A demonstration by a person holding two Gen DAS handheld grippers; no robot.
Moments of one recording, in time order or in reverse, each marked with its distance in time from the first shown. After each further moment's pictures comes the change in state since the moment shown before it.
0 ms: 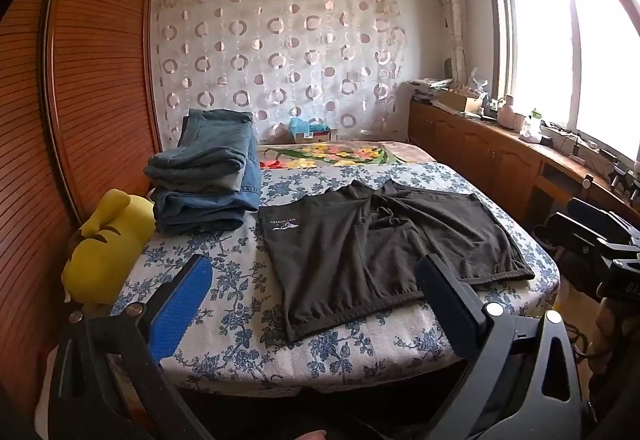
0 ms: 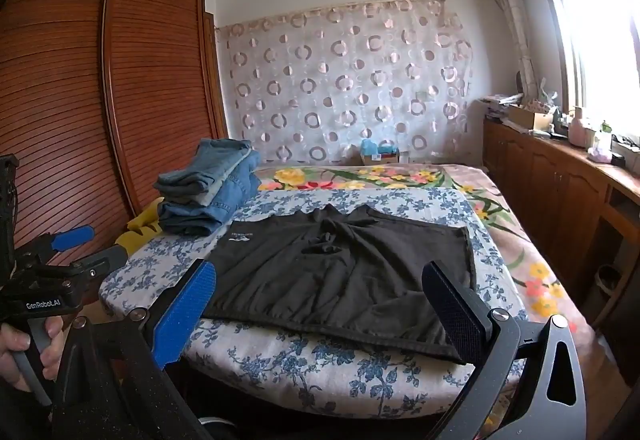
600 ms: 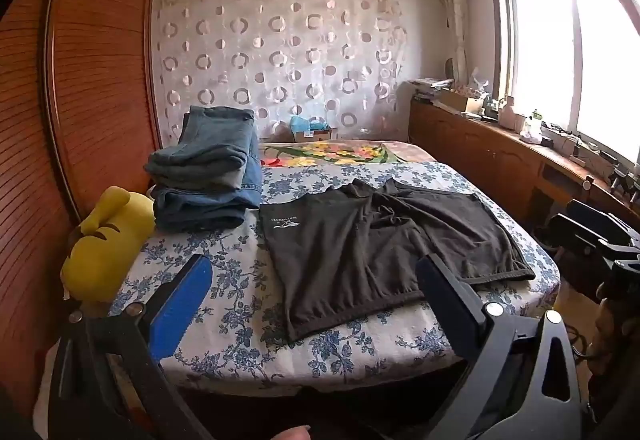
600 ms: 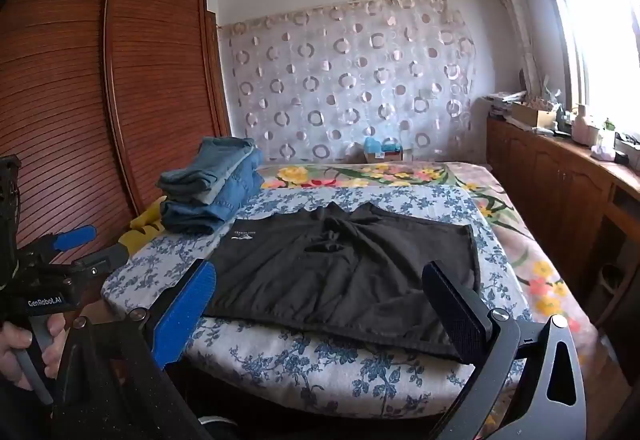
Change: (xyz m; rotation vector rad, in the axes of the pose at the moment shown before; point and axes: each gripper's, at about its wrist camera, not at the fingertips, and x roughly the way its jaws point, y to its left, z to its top) left arm 0.002 0.000 0.002 0.009 0.015 0.012; right arm 0.004 -0.007 -0.002 0.000 0.016 0.010
